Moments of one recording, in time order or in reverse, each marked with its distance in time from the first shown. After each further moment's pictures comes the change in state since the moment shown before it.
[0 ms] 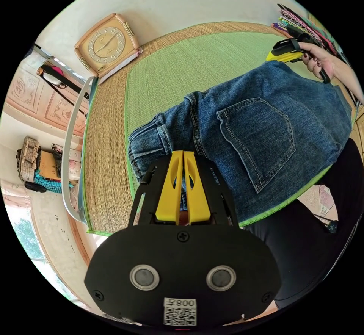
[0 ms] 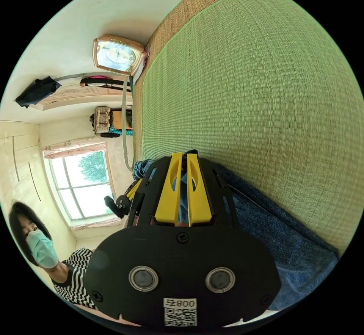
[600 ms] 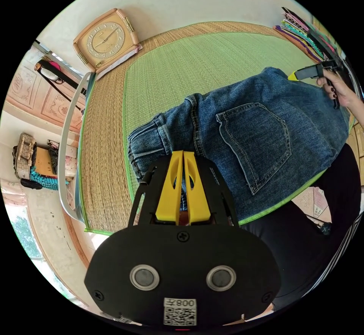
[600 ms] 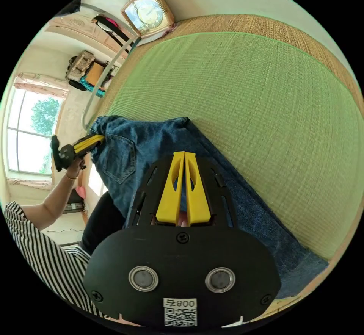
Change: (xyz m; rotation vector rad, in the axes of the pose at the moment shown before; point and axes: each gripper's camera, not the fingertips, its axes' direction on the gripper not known) left arm -0.023 -0.052 0.019 -0.036 0.042 -0.026; right arm -0.054 0.136 0.014 -0.051 0.565 -0.340
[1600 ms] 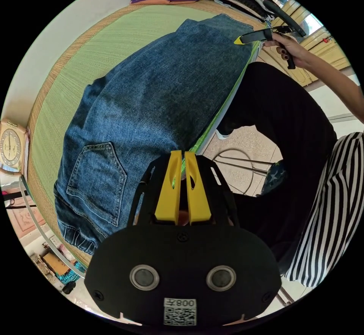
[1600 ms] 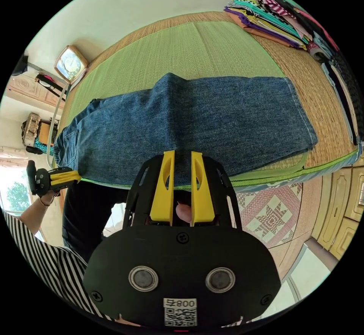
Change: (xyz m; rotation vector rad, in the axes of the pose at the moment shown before) left arm 0.248 -0.117 -0.026 -0.107 0.356 0.652; right arm 0.068 0.417 -0.152 0.243 0.155 0.535
